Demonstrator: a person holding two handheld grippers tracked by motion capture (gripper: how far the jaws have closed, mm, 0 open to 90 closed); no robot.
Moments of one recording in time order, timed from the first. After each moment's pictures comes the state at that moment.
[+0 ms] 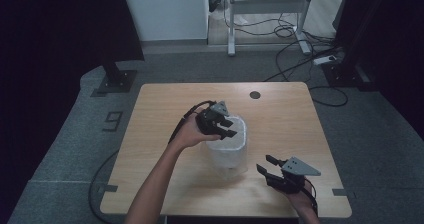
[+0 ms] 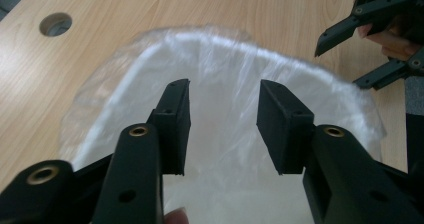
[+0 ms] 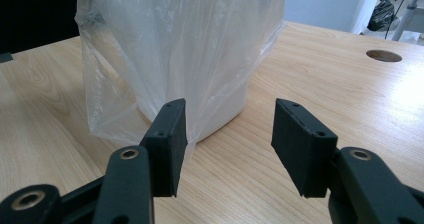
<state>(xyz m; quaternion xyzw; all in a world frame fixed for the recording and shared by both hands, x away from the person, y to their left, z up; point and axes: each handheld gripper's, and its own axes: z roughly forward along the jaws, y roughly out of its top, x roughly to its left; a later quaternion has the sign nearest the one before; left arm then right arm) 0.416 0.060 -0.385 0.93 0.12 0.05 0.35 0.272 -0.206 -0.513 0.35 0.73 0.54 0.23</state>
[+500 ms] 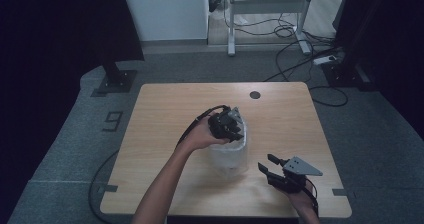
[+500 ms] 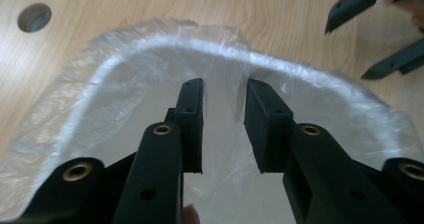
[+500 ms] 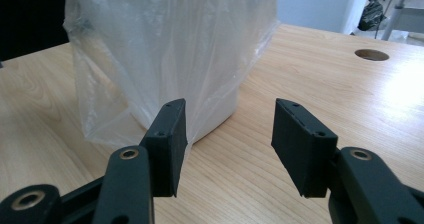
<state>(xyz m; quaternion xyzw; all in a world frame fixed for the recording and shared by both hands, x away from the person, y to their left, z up) 0.413 0.028 -0.399 0.95 0.10 0.07 0.28 0.273 -0.210 -0.513 0.36 0.72 0.55 0.23</state>
